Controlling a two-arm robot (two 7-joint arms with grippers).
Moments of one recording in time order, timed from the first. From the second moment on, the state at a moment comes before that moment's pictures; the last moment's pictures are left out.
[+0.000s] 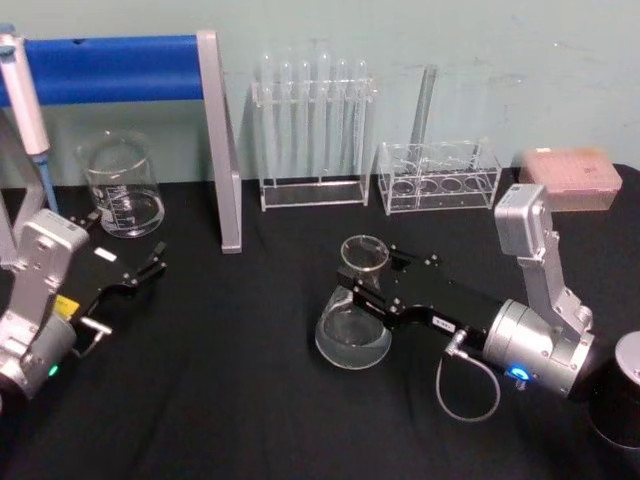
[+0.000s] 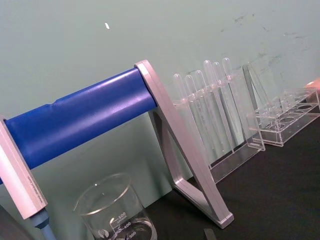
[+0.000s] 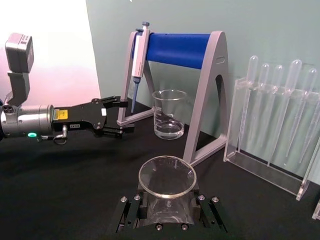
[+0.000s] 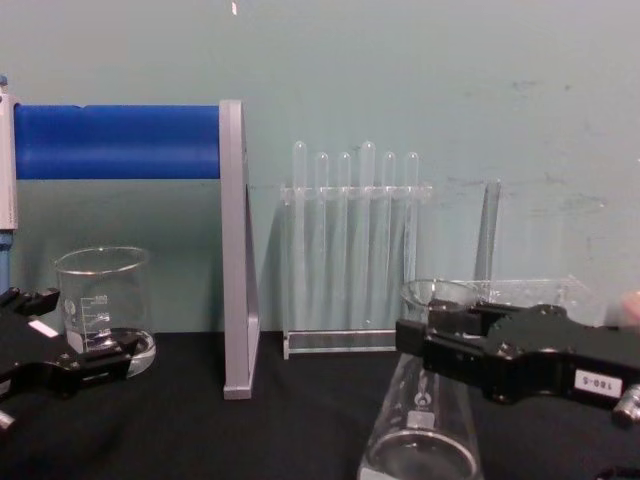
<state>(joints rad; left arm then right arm) -0.20 0.60 0.45 -1.41 -0.25 -0.12 0.03 0.19 0.43 -0.40 -1.54 0.42 0.03 0.56</state>
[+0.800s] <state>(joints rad) -0.20 0.60 0.45 -1.41 -0.25 -0.12 0.03 0.22 0.46 -0.46 -1.50 0.46 0.01 0.57</state>
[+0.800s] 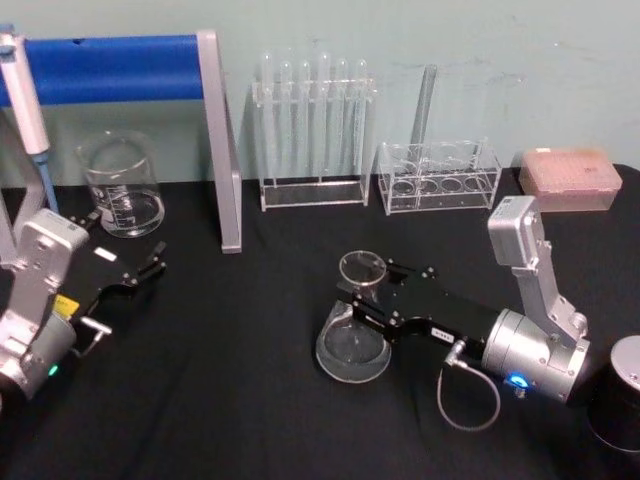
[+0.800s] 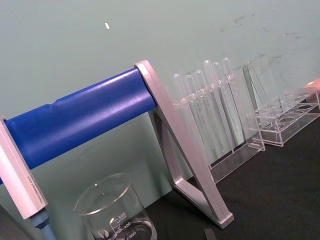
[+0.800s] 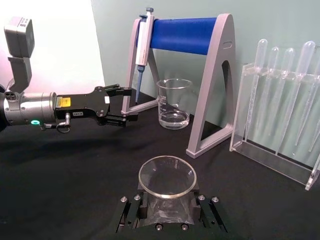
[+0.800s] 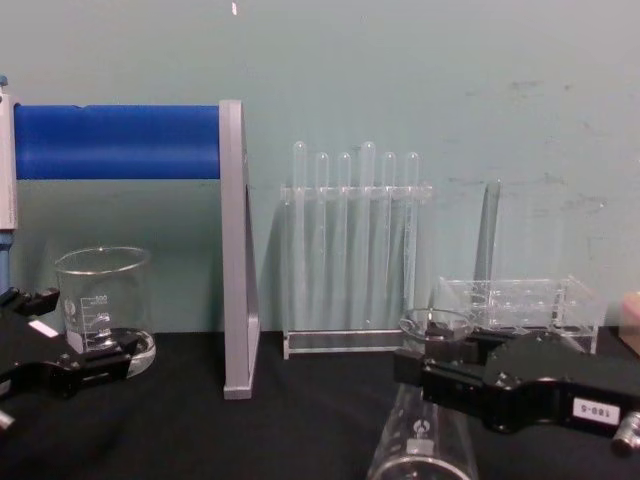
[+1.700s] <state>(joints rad) -0.20 0.60 0.45 -1.41 -0.25 -0.12 0.03 0.23 0.47 -0.48 -1.48 0.47 0.02 0.55</state>
